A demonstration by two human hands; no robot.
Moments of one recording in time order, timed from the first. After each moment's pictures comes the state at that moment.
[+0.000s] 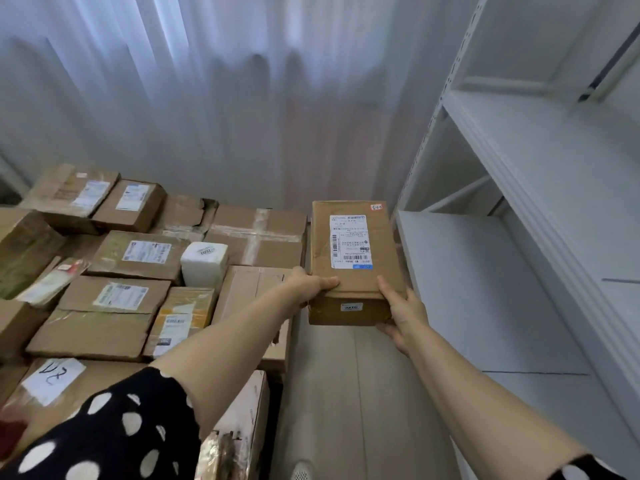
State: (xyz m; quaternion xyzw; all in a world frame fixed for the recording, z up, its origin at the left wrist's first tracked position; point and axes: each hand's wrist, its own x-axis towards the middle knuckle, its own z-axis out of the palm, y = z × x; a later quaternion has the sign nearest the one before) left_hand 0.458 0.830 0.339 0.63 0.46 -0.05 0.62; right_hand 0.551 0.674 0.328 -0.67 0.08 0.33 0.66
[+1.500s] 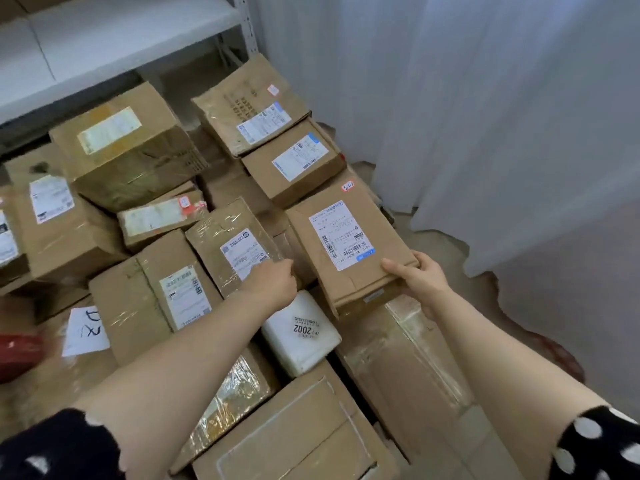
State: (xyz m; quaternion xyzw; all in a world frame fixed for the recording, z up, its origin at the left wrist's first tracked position) left_hand 0.446 1.317 0.146 0.59 0.74 -0.11 0.31; right_hand 0.695 1.346 0.103 -0.68 -0.31 0.59 0.30
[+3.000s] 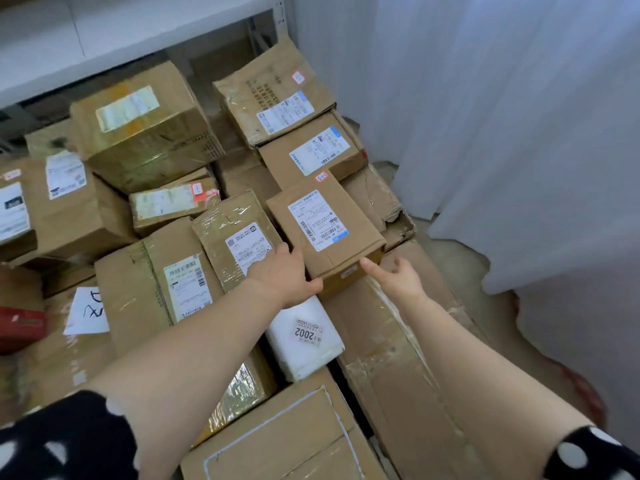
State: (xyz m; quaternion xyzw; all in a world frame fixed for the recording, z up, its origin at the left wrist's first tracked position) left_hand 0.451 1.334 0.133 0.61 0.73 -0.16 0.24; right_hand 0.645 1.365 0.086 -0.70 -0.40 0.57 0.18
